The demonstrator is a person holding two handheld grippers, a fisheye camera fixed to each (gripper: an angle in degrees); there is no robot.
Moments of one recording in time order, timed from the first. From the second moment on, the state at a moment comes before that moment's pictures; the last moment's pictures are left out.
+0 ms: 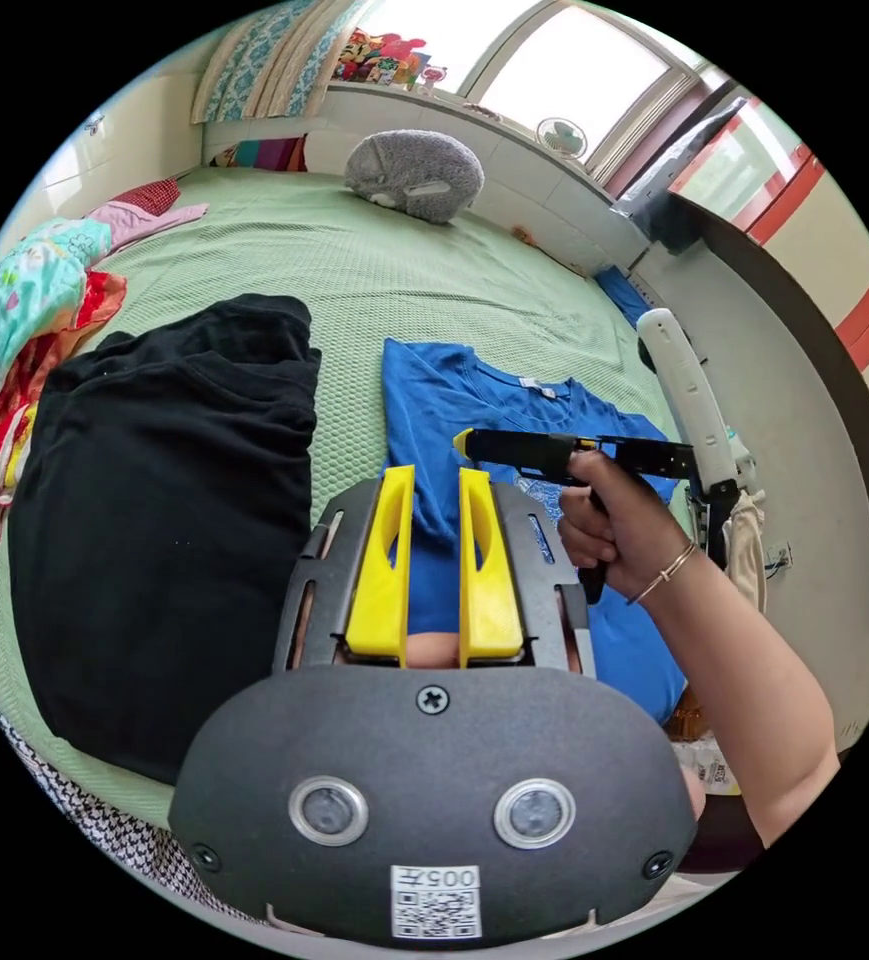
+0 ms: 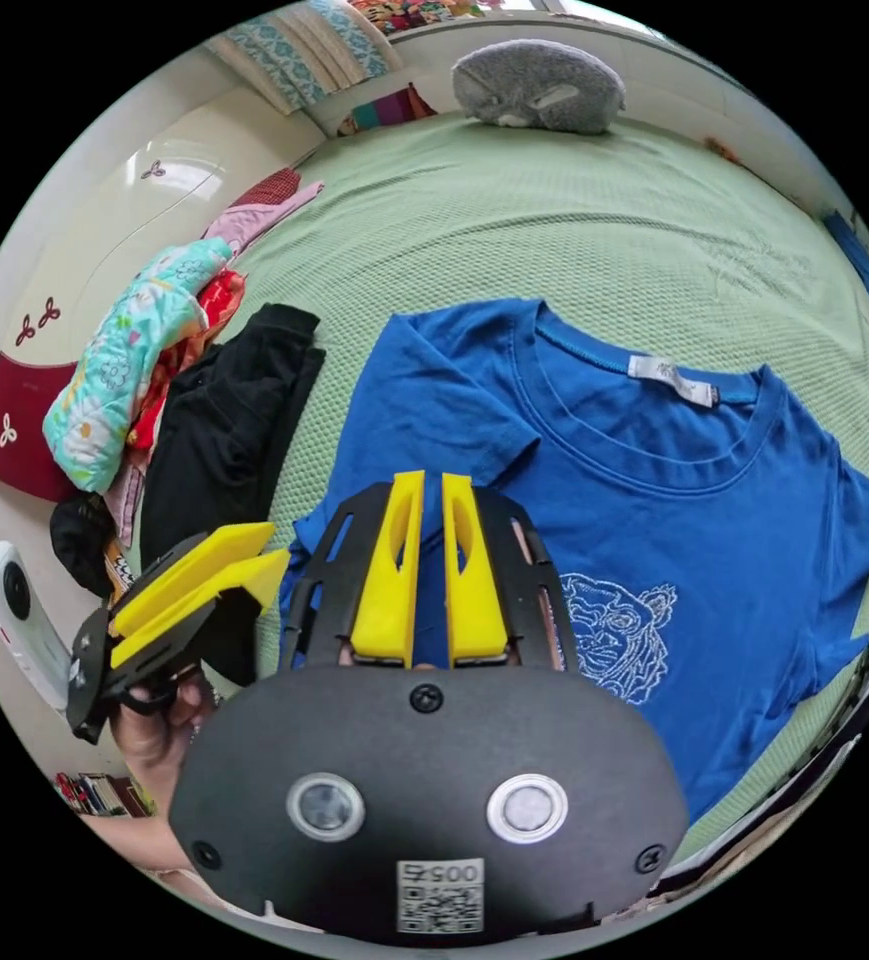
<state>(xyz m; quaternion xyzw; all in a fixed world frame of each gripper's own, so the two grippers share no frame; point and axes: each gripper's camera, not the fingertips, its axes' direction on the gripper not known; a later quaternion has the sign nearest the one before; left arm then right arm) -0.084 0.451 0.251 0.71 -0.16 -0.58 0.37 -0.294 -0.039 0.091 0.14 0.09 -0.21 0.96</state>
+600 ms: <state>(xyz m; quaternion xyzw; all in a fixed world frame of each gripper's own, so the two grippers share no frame) -0.136 0.390 0.222 0.67 -0.14 -0.59 0.42 -0.255 0.004 0.088 0.12 0.09 -0.22 0.96</state>
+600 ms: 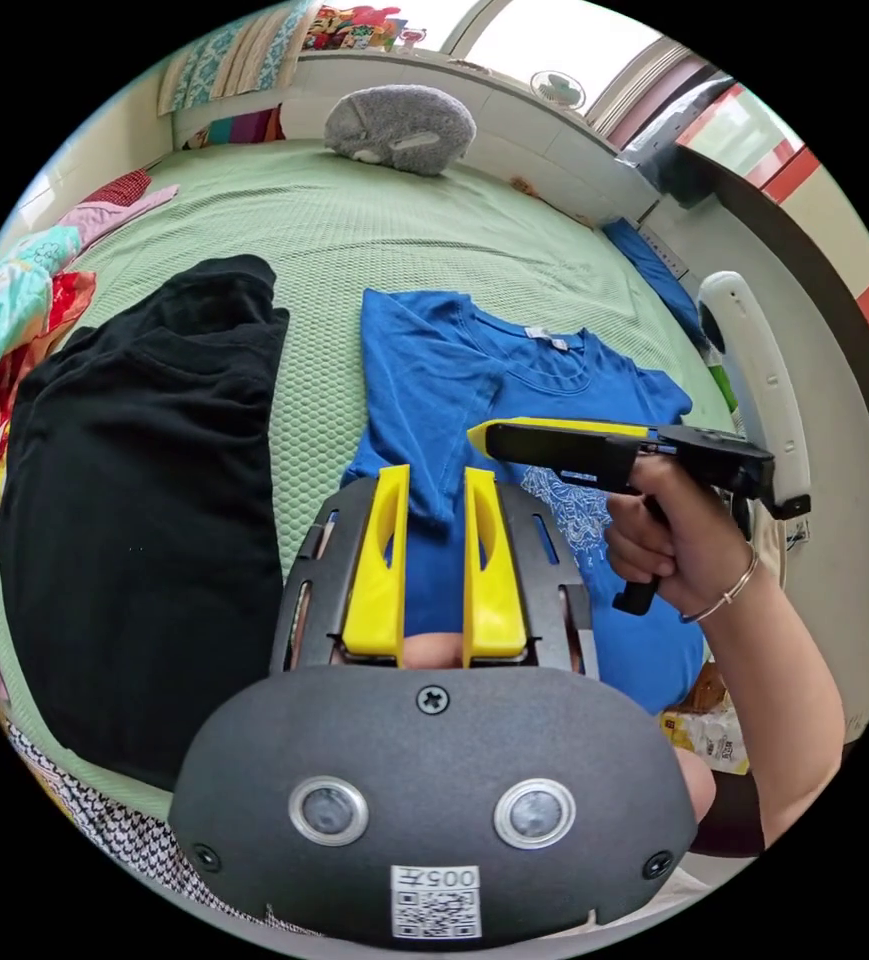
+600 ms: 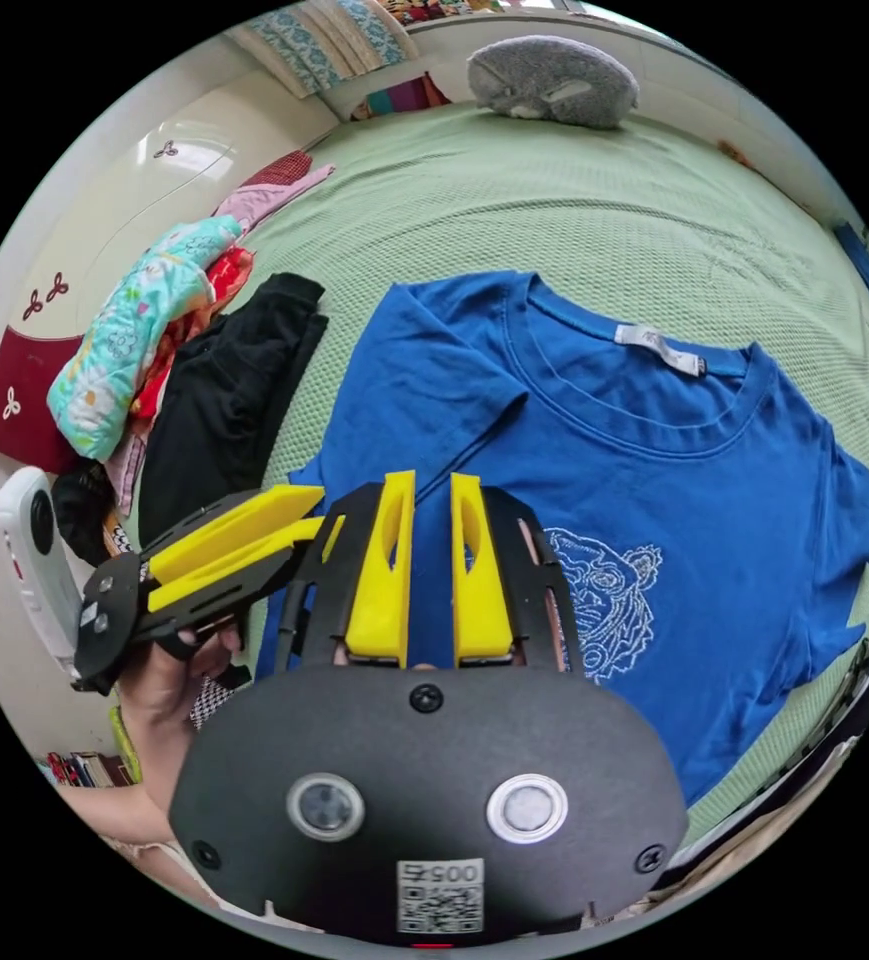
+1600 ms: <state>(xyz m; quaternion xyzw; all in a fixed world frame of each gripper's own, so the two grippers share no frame) -0.136 0.111 0.091 0.68 -0.21 -0.40 0.58 -0.029 0.188 -0.018 0.19 0.15 -0.09 0.97</state>
